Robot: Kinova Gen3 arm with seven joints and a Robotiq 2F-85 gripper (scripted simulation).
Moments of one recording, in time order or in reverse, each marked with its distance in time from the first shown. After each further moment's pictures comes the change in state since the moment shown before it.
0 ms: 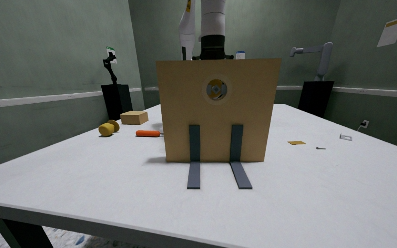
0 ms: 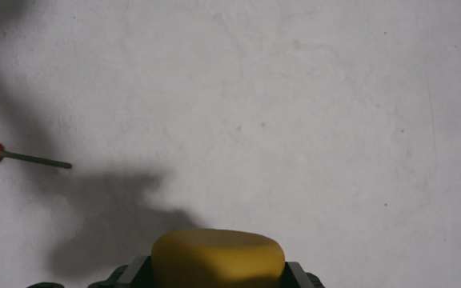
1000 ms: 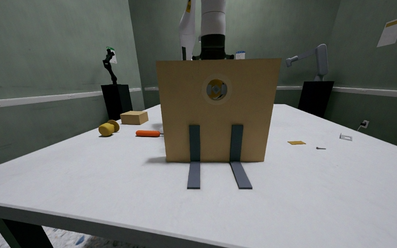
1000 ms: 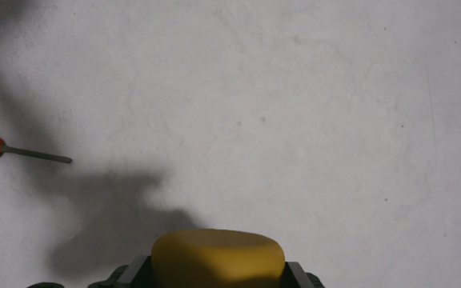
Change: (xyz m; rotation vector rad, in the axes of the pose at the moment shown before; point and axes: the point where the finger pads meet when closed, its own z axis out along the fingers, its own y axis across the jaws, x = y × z) arm -0.005 0.000 0.000 0.000 0.000 0.000
